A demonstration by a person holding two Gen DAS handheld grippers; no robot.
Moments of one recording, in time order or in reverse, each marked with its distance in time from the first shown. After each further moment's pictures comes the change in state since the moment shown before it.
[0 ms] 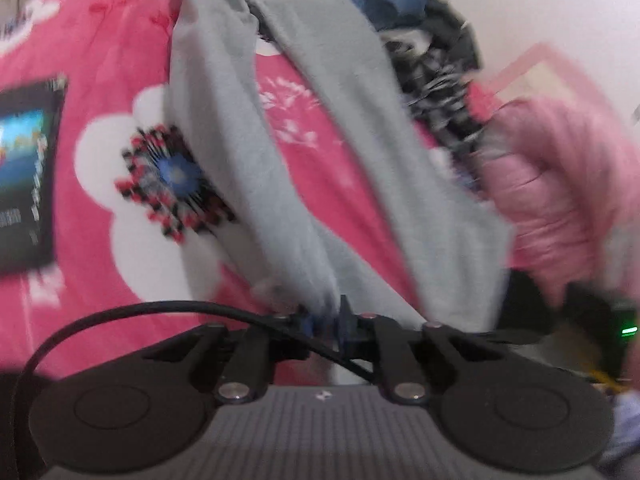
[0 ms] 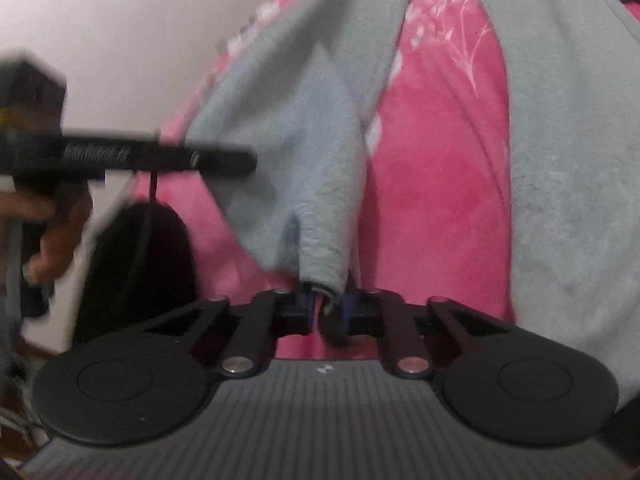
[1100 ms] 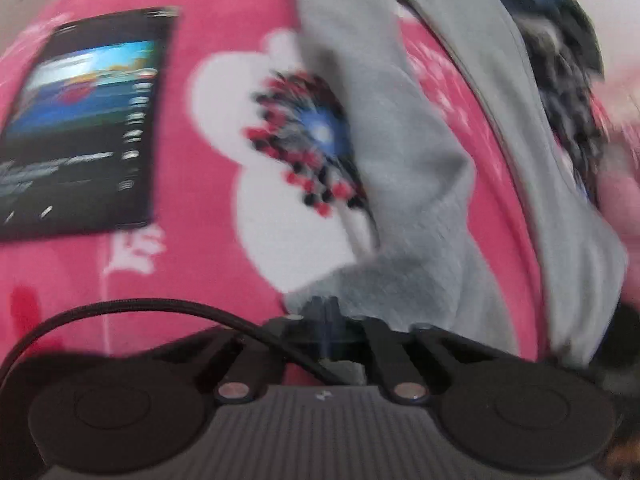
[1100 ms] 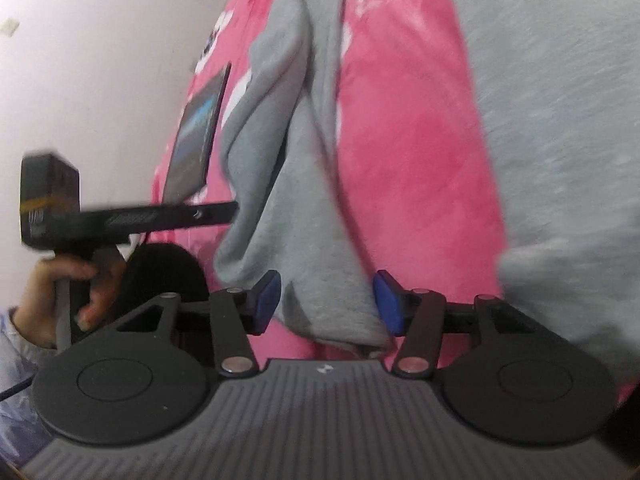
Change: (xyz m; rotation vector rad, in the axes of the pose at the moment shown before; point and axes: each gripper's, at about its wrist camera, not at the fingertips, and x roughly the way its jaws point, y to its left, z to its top) left arm 0.029 0.067 0.010 -0.166 0.045 0.349; right arm 0.021 -0.039 -0.007 0.212 0.112 -0.002
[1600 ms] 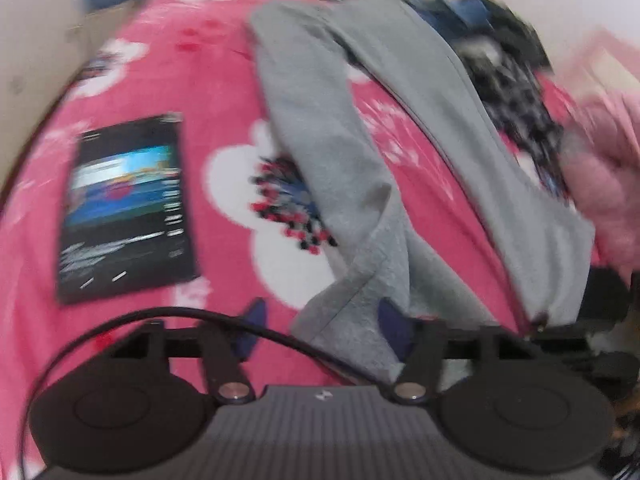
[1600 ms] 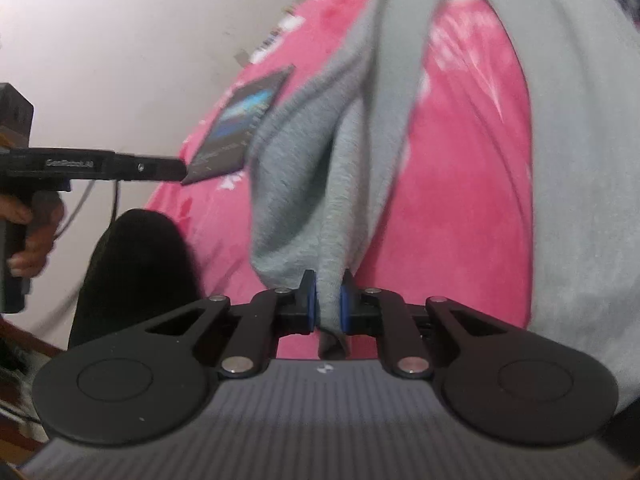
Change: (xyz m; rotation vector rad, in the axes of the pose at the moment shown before) left arm -0.057 -0.026 -0.005 0.293 -0.078 0.024; right arm -0.010 0.027 -0.010 -0.239 -0.056 -0.012
